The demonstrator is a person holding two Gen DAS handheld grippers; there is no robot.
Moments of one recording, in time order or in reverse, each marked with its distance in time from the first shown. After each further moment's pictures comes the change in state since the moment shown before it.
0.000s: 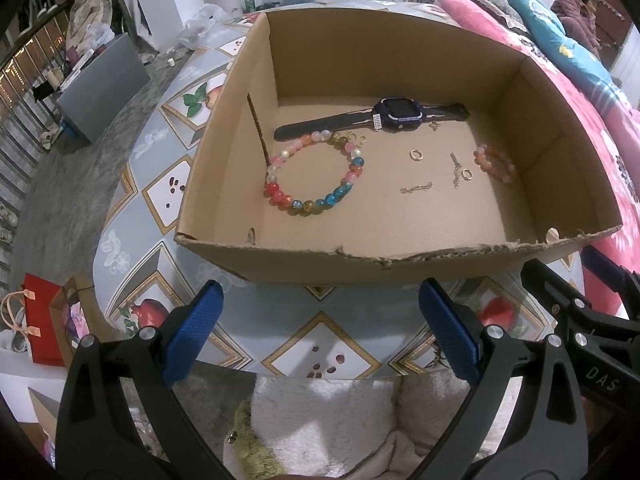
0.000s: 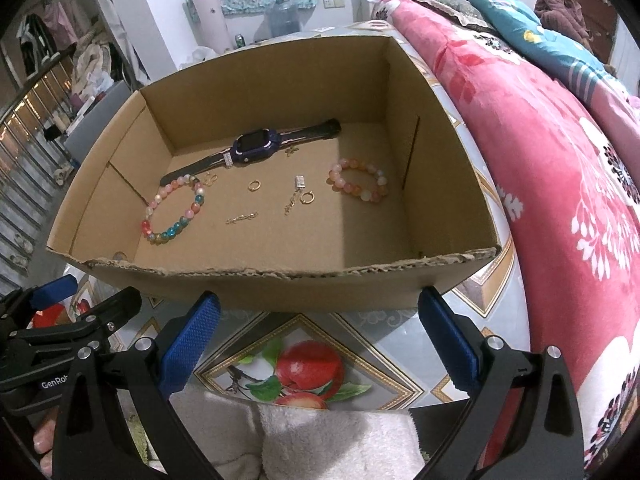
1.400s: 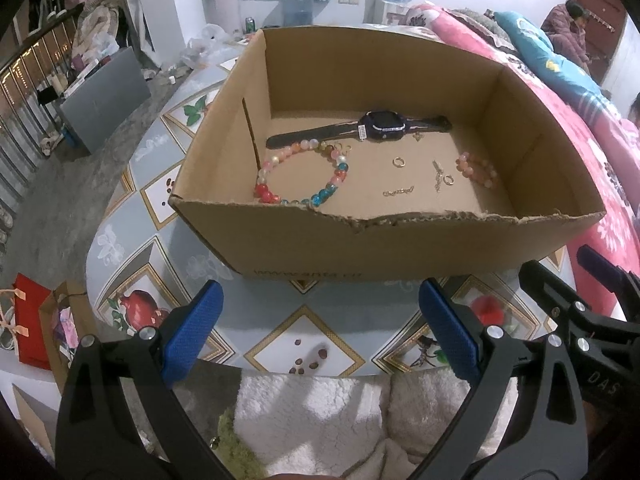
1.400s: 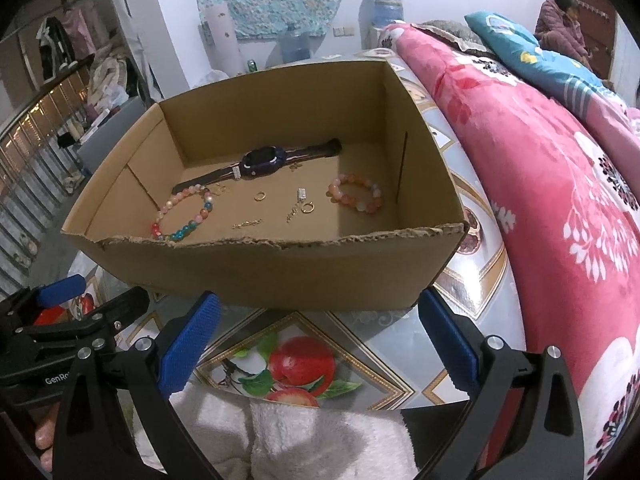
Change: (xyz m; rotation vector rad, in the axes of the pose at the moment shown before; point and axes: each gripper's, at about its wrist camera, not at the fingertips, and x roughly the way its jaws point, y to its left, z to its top) left arm -0.011 -0.007 -0.023 -0.011 -0.107 -0.024; right arm -0.016 -0.011 -0.020 -0.030 -0.118 0.030
